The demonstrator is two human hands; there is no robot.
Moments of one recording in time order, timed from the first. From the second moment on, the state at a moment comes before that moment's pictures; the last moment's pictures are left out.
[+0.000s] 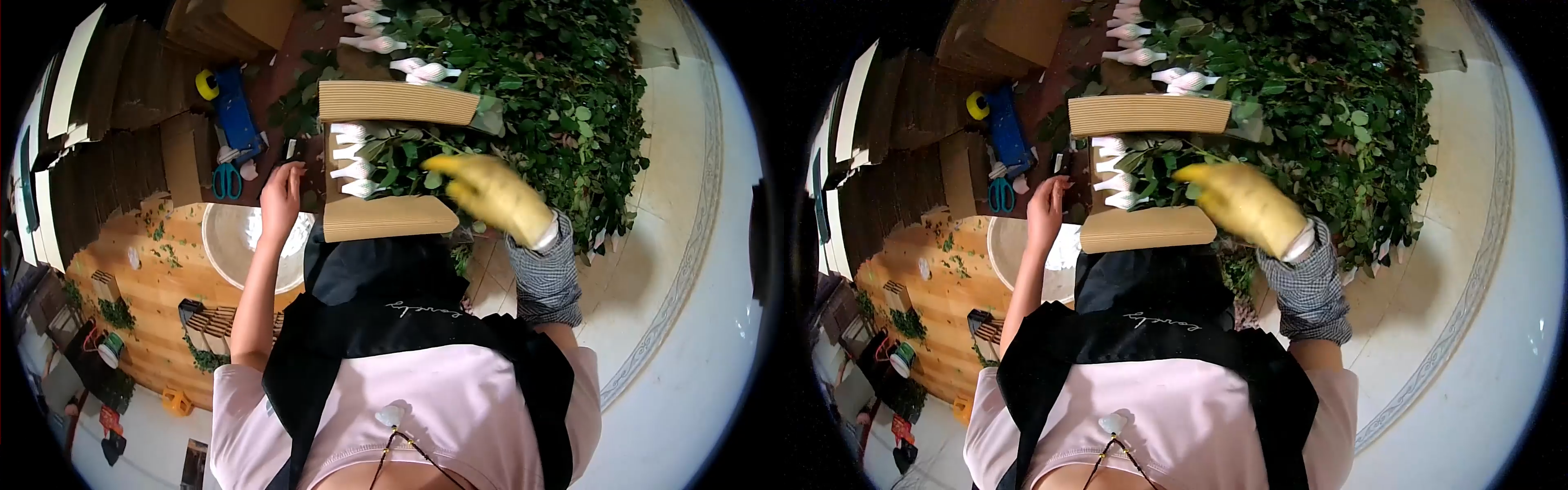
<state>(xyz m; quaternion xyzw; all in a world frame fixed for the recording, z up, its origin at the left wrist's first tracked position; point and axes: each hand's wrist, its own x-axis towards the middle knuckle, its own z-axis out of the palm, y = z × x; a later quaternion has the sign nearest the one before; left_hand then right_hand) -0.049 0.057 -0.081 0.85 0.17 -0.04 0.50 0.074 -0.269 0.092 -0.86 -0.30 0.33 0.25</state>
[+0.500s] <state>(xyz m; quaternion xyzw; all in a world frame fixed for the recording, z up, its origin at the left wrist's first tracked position) -0.019 0.020 -0.082 0.88 0.01 -0.26 0.40 0.068 -0.166 -0.044 -0.78 -0.41 0.47 -0.09</state>
